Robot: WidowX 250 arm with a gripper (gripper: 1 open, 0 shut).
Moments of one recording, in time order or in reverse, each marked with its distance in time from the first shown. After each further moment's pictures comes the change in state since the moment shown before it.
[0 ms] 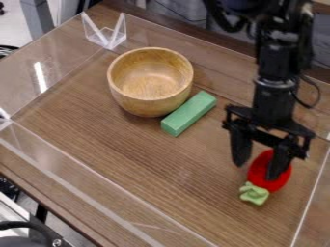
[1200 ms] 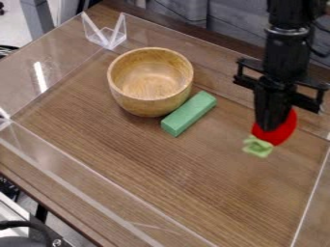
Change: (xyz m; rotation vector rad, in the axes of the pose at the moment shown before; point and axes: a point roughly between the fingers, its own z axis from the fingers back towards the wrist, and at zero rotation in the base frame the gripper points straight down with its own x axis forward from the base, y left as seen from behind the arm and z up) arm 0.015 -0.013 0.037 0.047 -0.048 -0.136
